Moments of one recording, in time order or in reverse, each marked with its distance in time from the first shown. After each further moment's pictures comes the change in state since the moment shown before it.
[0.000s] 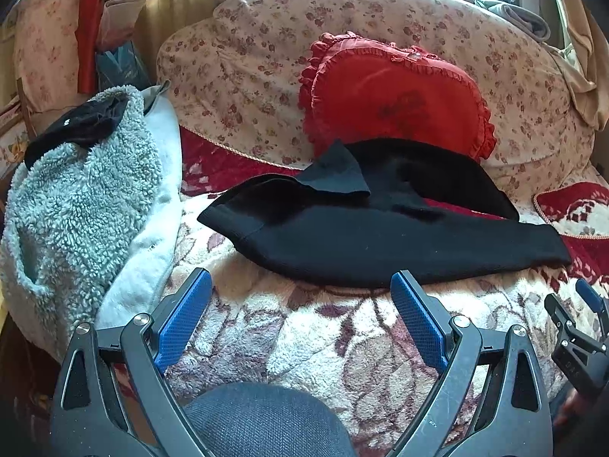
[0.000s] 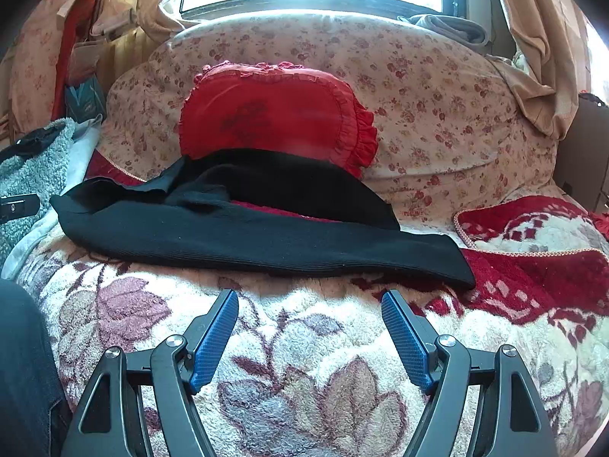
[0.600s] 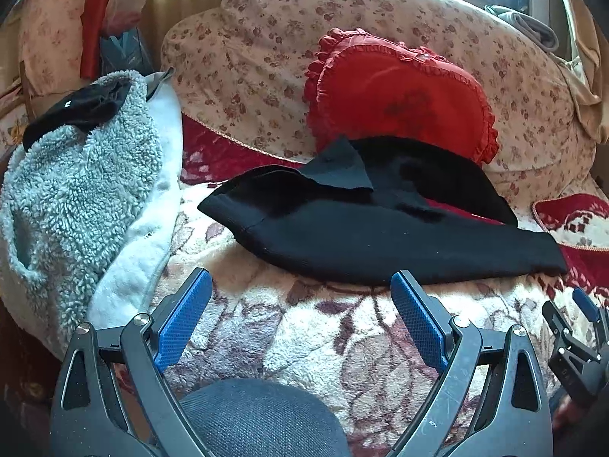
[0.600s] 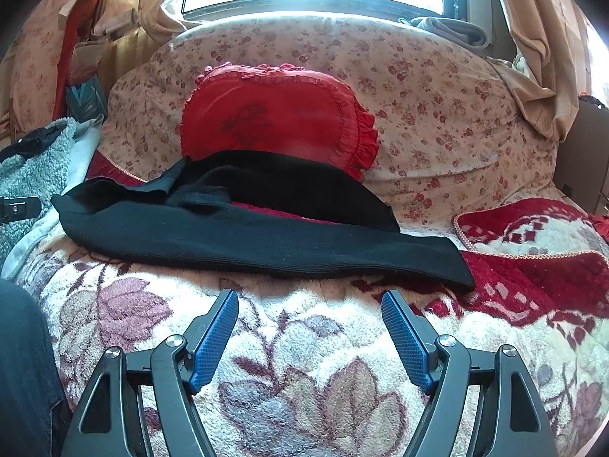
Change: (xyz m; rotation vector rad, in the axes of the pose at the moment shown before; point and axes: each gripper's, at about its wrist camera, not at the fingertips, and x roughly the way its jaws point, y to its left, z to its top) left arm 0.005 0.004 -0.003 -0.039 0.020 -0.013; right arm -0.002 0.002 0.001 -0.007 -0.008 -0.001
